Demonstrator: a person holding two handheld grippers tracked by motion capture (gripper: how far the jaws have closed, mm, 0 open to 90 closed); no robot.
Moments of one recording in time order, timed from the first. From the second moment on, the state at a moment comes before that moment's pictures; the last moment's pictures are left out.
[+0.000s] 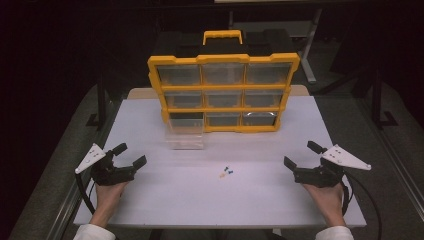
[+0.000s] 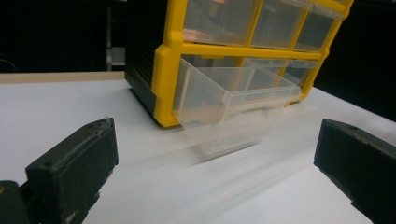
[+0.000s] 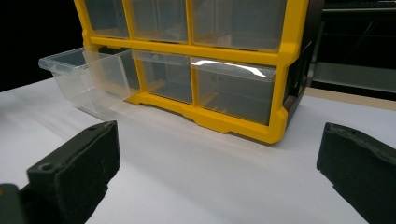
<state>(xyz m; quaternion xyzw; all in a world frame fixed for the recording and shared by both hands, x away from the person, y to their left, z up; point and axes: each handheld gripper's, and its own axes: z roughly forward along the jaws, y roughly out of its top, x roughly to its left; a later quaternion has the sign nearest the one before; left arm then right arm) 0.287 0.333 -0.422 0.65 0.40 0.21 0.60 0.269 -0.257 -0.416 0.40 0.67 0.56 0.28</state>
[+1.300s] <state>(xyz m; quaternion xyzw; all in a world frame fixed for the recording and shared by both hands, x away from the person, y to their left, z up) 0.301 0.304 -0.409 0.73 0.37 0.17 0.55 0.270 -0.257 -0.420 0.40 0.67 0.56 0.26</state>
